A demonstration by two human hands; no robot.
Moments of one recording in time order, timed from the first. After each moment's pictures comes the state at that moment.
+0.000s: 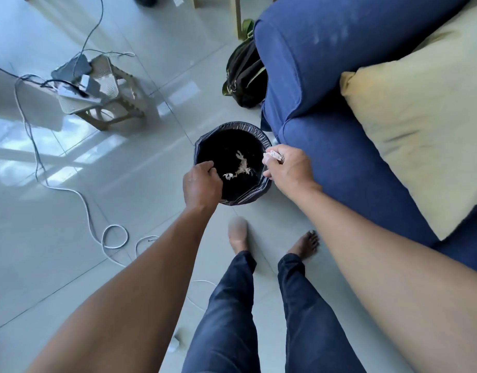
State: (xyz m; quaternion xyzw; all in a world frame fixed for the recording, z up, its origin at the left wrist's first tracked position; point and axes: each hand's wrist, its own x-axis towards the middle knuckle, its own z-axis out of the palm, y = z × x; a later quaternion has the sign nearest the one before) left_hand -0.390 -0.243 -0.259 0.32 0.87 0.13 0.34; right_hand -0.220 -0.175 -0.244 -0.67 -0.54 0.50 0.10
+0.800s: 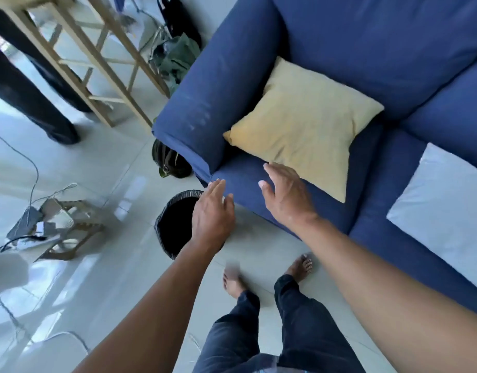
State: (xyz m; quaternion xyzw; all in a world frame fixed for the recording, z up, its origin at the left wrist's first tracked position) left_hand -0.255 -0.194 -0.122 0.68 0.64 0.10 0.34; right_hand -0.081 -0.210 -0.102 -0.76 -0.58 0.26 0.14
